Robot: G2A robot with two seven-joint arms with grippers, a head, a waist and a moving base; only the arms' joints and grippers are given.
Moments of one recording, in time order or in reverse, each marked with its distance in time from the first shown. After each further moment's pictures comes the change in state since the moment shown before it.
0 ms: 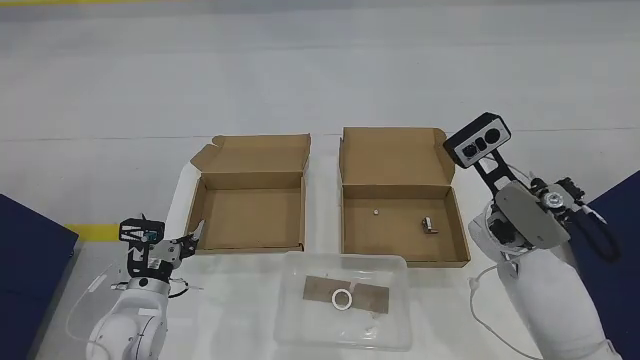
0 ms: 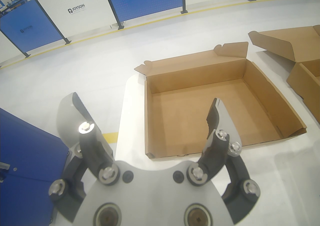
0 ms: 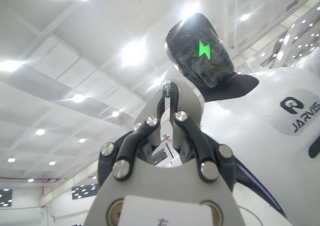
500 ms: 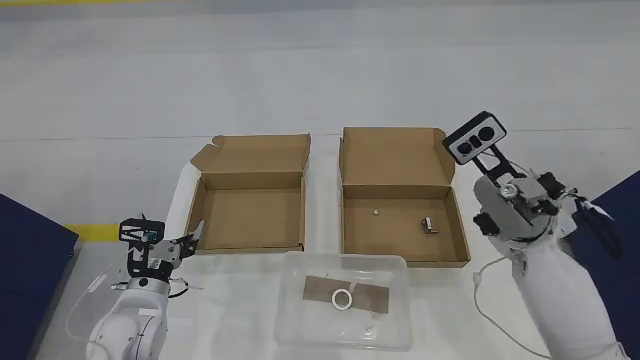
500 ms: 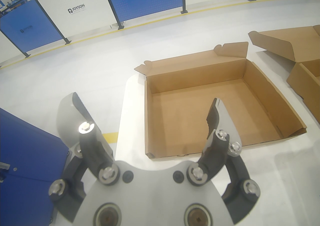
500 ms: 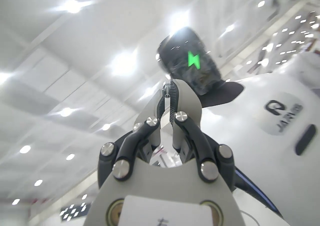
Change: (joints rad) left arm 0.000 0.000 0.000 0.000 0.000 0.000 0.000; right arm -0.020 0.025 0.107 0.012 -0.264 0.092 -0.068
